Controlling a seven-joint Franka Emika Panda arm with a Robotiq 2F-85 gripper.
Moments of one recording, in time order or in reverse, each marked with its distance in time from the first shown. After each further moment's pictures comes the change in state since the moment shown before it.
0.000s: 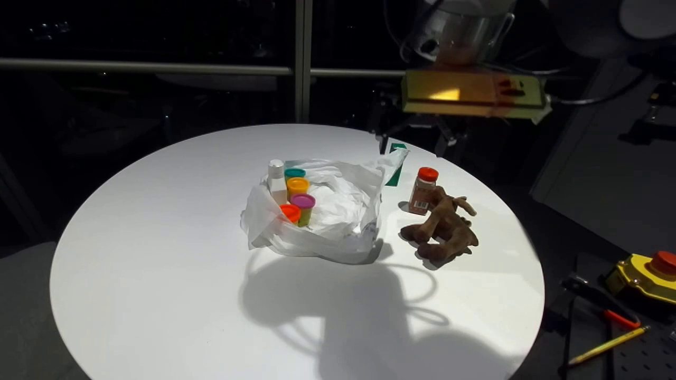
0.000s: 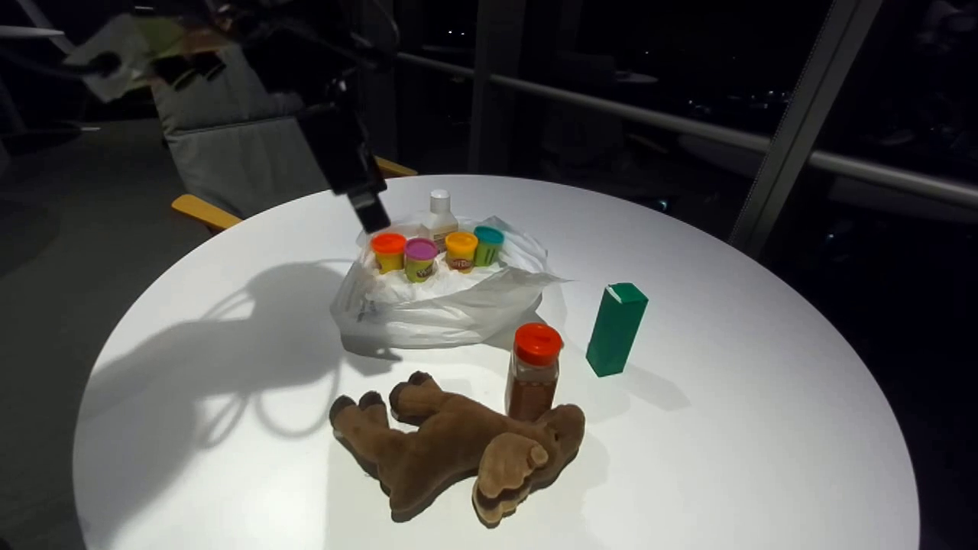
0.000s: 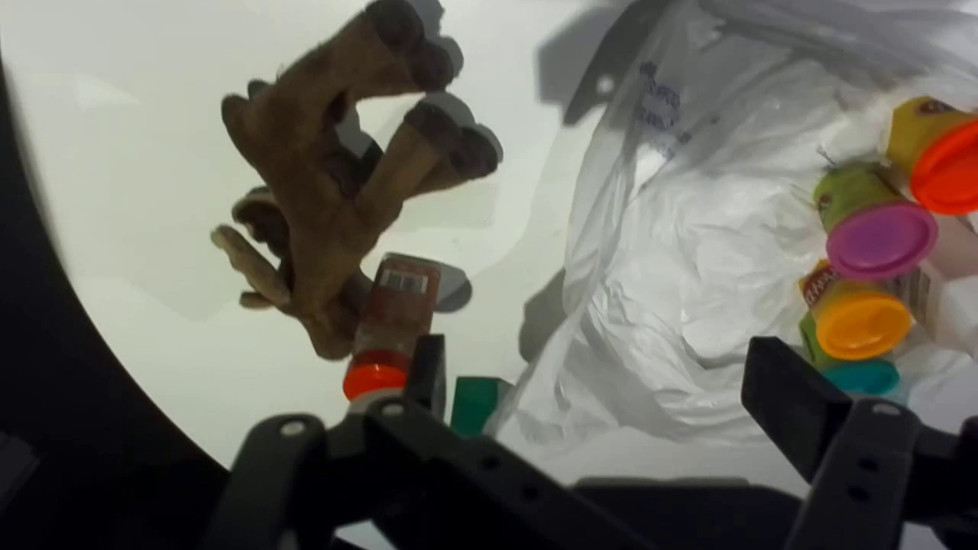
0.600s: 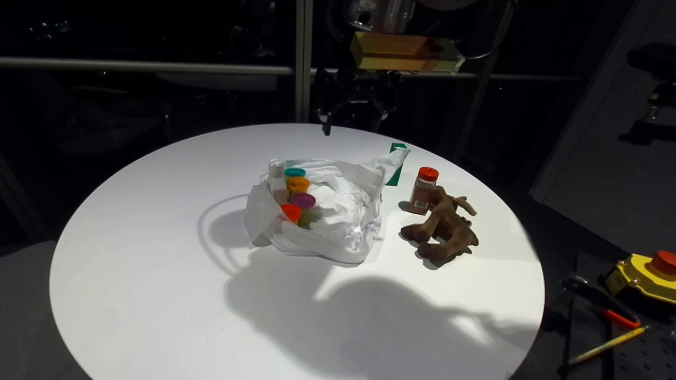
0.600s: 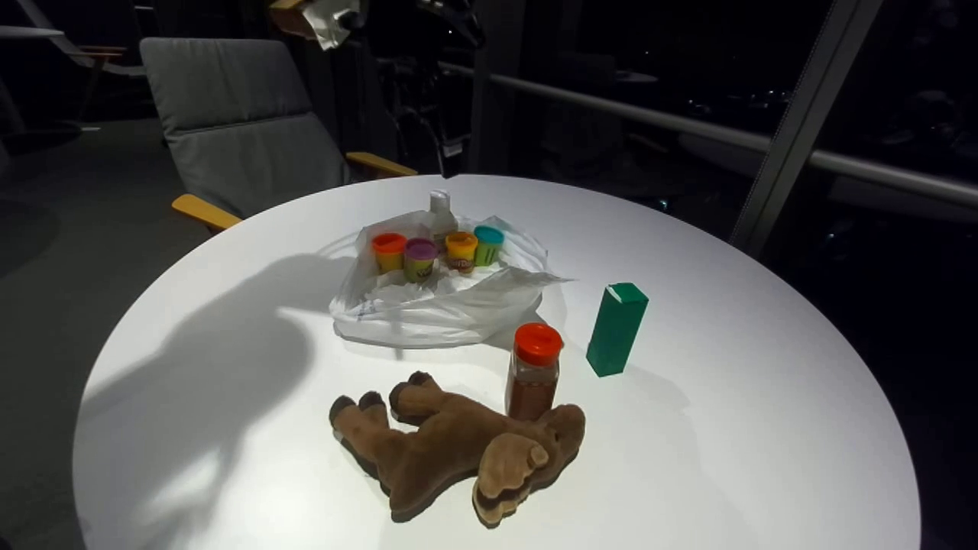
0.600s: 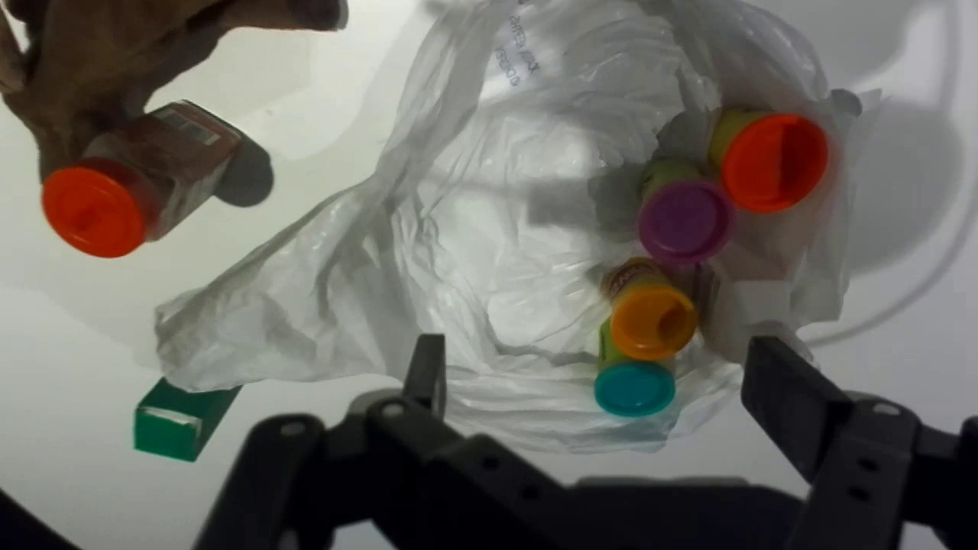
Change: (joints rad) arm -0.103 0.268 0.072 0.372 0.351 -0.039 -0.688
